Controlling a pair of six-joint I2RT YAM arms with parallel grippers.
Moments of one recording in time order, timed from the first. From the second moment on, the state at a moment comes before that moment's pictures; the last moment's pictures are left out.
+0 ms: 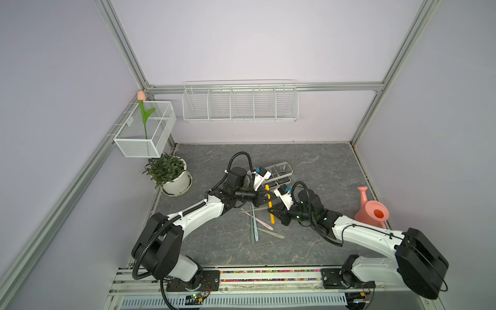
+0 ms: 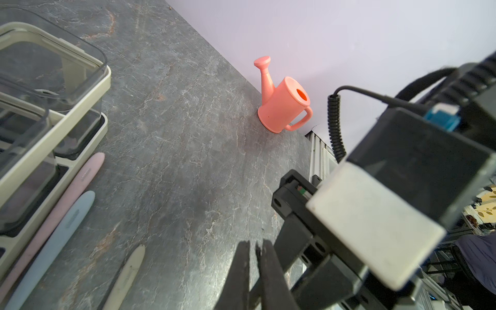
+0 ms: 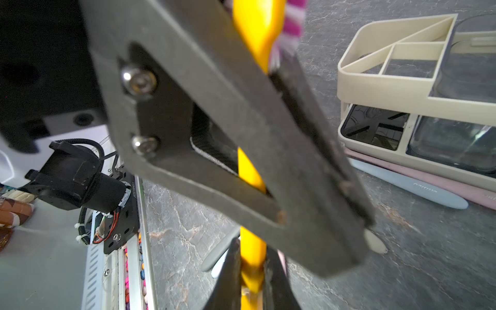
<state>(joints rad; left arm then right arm) -0.65 1.48 0.89 0.09 0.82 -0.25 0.77 1.27 0.58 0.21 -0.39 0.25</state>
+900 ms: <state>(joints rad) -0.66 1.41 0.83 0.24 0.69 -0.32 0.77 1.23 0.56 0.25 -0.29 0.32</state>
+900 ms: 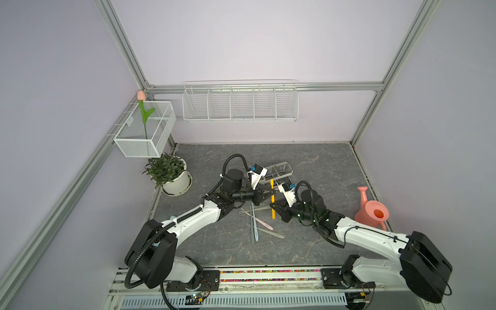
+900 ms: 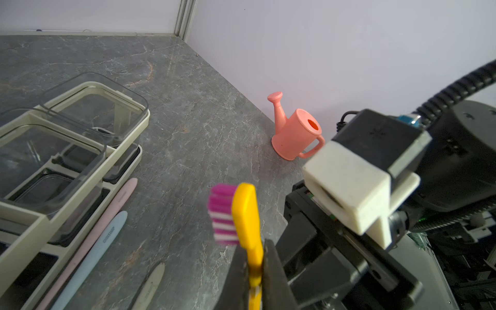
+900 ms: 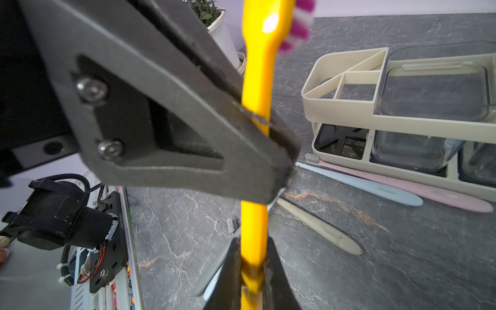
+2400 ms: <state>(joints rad) -0.66 1.26 0.83 0.09 0.47 -0.26 0.61 1.06 0.45 0.09 -0.26 0.40</state>
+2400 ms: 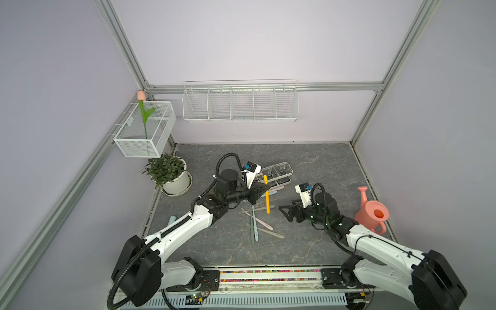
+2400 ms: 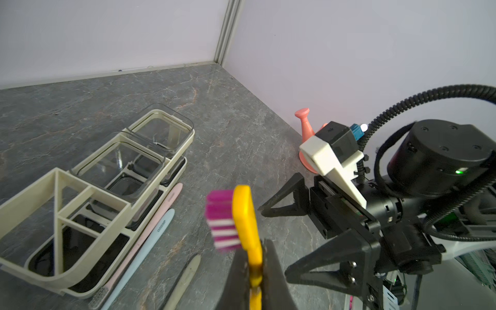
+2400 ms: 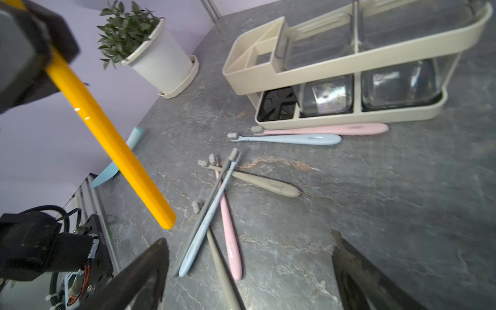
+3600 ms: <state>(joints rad) -0.66 1.17 0.83 0.27 -0.16 -0.01 0.60 0.75 0.52 -0.43 0.09 0.39</state>
